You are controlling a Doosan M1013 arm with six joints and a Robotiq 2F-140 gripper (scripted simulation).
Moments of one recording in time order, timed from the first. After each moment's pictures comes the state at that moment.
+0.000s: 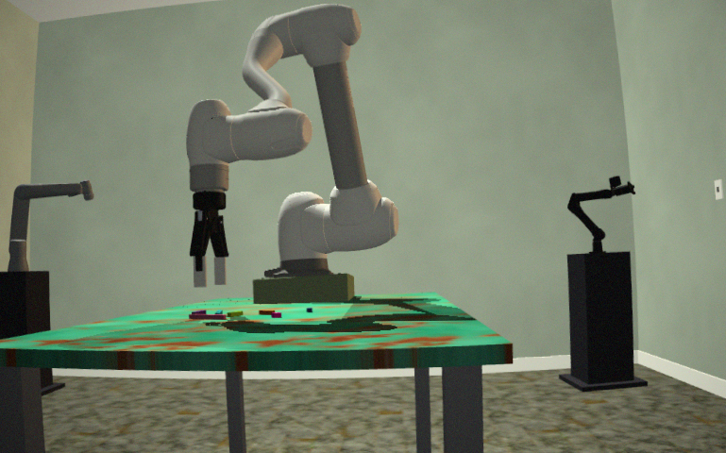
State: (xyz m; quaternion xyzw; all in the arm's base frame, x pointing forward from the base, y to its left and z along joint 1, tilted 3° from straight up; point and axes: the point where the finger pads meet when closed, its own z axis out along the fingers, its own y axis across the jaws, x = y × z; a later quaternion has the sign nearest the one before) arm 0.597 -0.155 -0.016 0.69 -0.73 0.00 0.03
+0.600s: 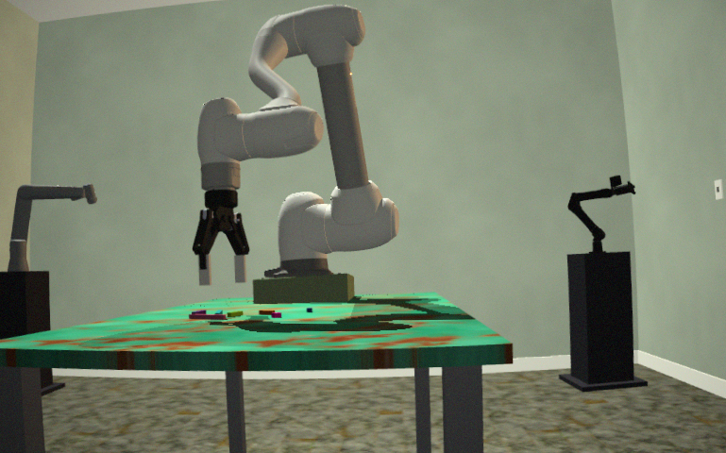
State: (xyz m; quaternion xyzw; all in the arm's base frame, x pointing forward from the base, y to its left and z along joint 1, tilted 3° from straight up) arm 0.592 -0.126 -0.014 0.58 -0.82 -0.01 0.02
